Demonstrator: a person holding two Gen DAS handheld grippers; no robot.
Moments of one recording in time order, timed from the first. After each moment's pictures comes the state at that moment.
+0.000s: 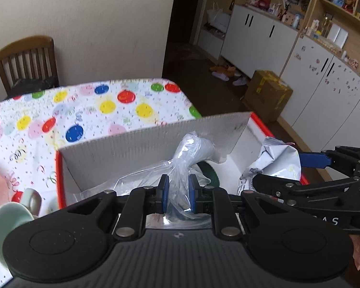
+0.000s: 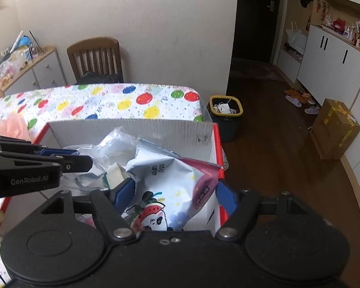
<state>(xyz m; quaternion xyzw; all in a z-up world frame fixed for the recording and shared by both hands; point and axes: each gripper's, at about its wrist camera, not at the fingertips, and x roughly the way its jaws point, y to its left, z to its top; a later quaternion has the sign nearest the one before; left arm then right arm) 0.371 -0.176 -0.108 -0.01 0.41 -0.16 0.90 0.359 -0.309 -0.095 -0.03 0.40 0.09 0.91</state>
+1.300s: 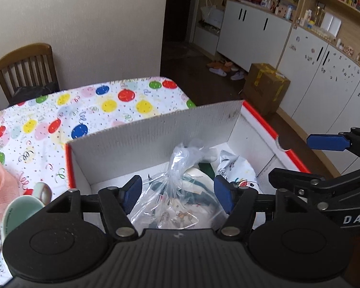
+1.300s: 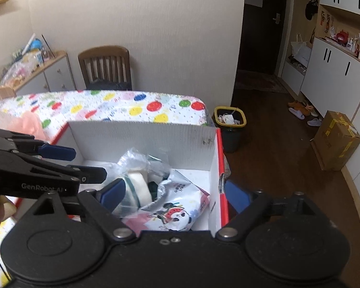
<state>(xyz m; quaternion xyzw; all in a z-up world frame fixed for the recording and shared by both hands) 0.351 -0.176 -0.106 0.02 0.41 -0.17 0.90 0.323 -0.318 -0.073 -0.03 0.36 0.11 0.92</state>
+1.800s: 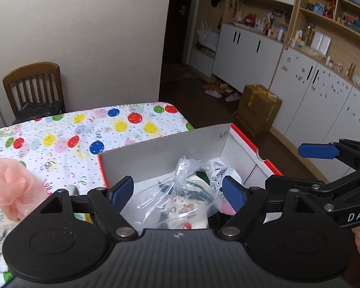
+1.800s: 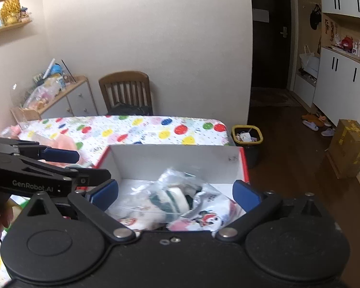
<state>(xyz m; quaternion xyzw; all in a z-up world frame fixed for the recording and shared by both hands) 0.299 -0.141 -0.055 0.01 0.36 -0.18 0.92 0.278 -0.298 -0.037 0.01 0.32 0.15 0.94</state>
